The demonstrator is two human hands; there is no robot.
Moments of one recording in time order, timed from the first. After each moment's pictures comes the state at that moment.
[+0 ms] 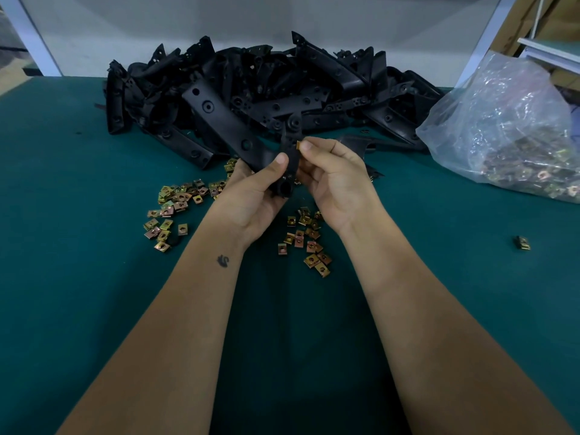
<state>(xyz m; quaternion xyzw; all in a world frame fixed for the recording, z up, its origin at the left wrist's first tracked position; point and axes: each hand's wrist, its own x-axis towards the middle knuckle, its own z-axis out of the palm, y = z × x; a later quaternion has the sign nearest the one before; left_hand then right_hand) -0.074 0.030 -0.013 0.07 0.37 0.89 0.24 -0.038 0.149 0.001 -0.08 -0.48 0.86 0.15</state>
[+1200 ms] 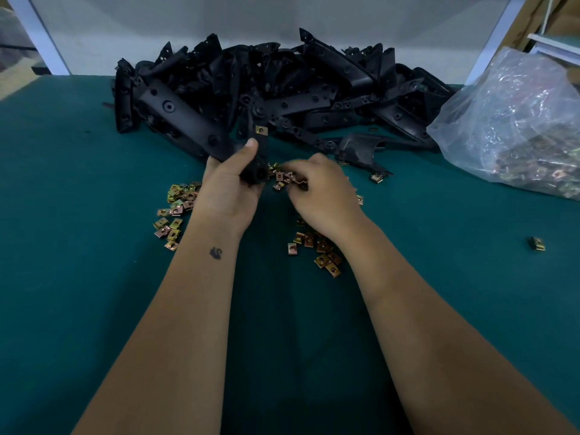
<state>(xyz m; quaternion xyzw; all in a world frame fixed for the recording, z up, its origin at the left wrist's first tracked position) -0.100 0.014 -0.020 0.00 0.35 0.93 0.13 -0.048 0.141 -0.026 -0.04 -0.94 0.28 0.18</state>
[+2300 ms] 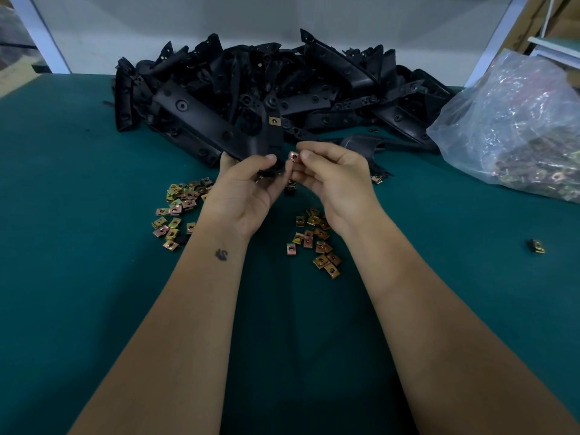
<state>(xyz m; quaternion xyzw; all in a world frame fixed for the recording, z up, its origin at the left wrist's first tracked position) -0.089 0.018 -0.018 0.04 0.30 0.93 0.20 -0.043 0.141 -0.007 -0.10 -0.58 0.79 0.18</state>
